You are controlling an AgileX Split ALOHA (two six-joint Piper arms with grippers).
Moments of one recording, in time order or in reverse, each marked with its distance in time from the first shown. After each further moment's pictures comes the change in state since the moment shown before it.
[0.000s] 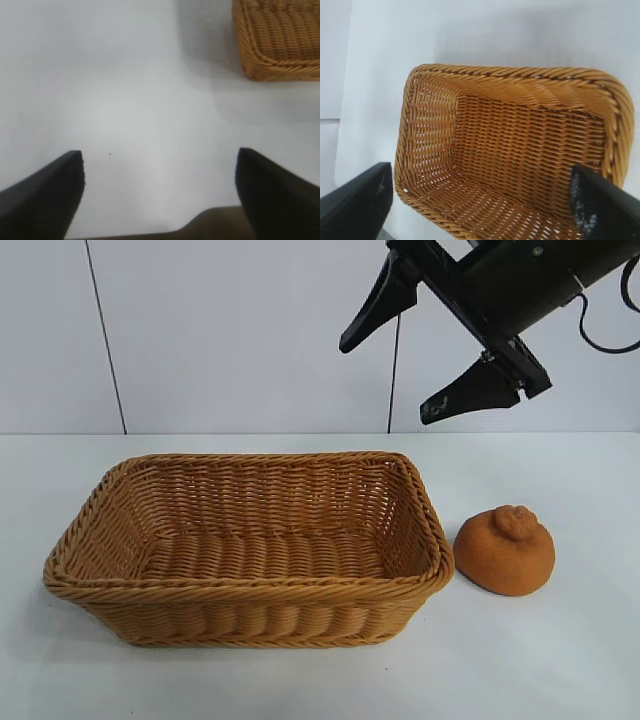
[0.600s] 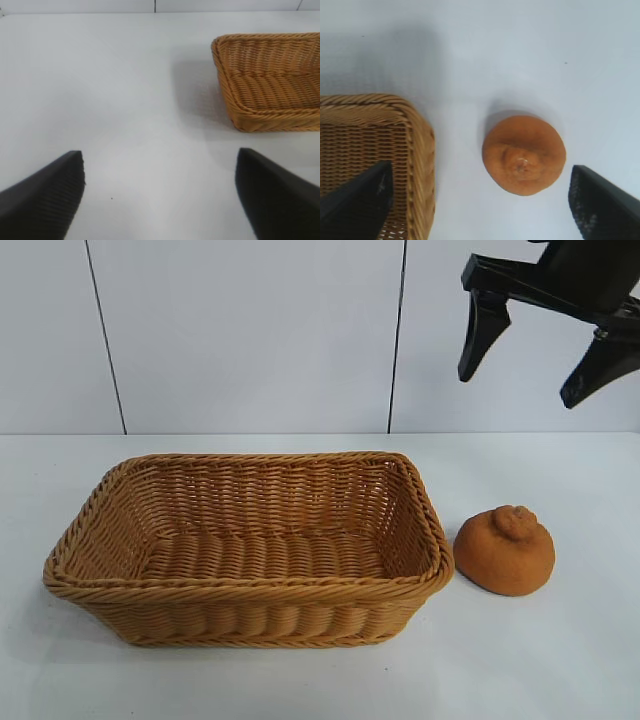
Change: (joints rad) left arm 0.000 -0.212 0.003 -0.002 0.001 -0.001; right arm -0.077 0.052 -0.127 -0.618 0.120 0.428
